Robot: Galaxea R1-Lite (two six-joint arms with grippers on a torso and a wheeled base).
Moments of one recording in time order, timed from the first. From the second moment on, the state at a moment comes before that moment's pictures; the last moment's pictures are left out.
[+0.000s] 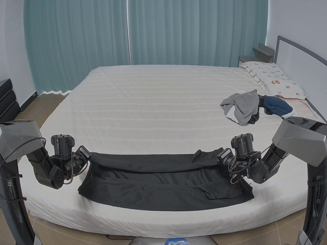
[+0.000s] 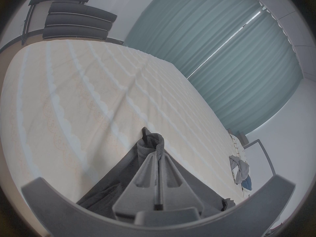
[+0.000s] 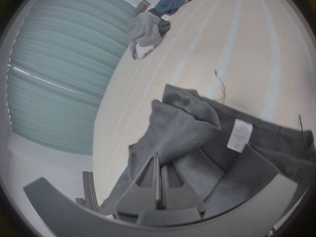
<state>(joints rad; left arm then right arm) -0.02 2.22 -0.68 -1.03 0.02 -0.85 0.34 2.31 -0.93 -0.77 -0.09 1.20</state>
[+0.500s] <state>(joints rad) -0.01 2.21 -0.88 -0.95 0.01 -0.82 0.29 2.27 -1.04 -0.87 -0.08 1.04</state>
